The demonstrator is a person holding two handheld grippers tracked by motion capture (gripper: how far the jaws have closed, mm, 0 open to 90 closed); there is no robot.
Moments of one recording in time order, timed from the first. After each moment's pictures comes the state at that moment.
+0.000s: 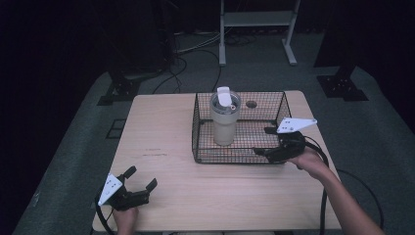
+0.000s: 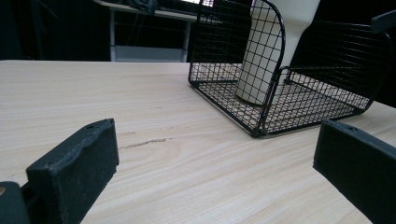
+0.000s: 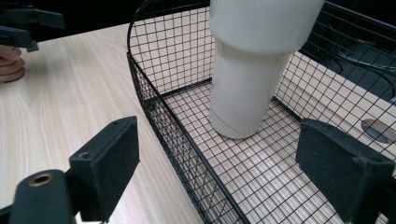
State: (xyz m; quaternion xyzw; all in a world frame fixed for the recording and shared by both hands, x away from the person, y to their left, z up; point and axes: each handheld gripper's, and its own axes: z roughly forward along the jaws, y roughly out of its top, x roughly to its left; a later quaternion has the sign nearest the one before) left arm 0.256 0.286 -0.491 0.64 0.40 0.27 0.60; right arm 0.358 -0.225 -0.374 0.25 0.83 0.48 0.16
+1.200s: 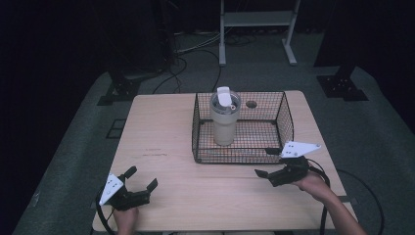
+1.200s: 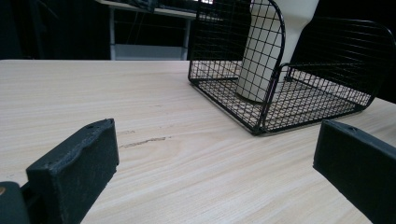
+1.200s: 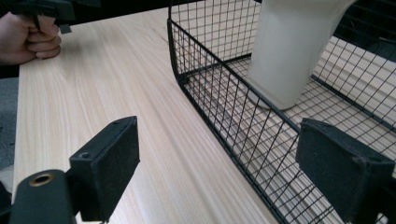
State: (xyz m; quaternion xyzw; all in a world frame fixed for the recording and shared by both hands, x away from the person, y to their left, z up) left arm 0.256 0.284 -0.491 0.64 0.40 0.27 0.60; right arm 0.313 -0.232 -0.414 0.24 0.83 0.49 0.14
